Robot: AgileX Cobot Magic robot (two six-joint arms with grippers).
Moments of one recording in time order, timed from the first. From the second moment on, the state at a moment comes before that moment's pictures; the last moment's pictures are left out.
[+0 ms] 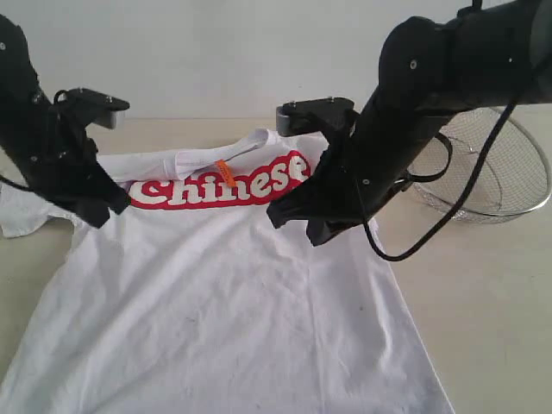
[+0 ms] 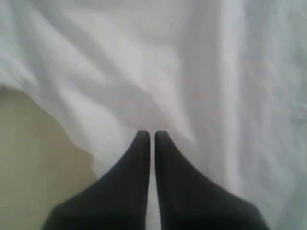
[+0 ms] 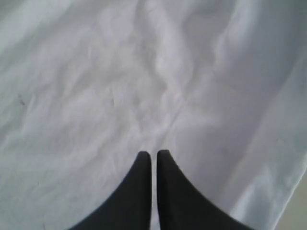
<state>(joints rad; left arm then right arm) -0.20 1.82 -1.25 -0.09 0.88 0.39 0.40 1.80 -1.23 0.29 0.74 -0.17</state>
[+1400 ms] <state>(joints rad) -0.15 2.38 -1.91 -0.21 0.83 0.99 0.37 1.83 -1.09 0.41 0.67 -0.34</state>
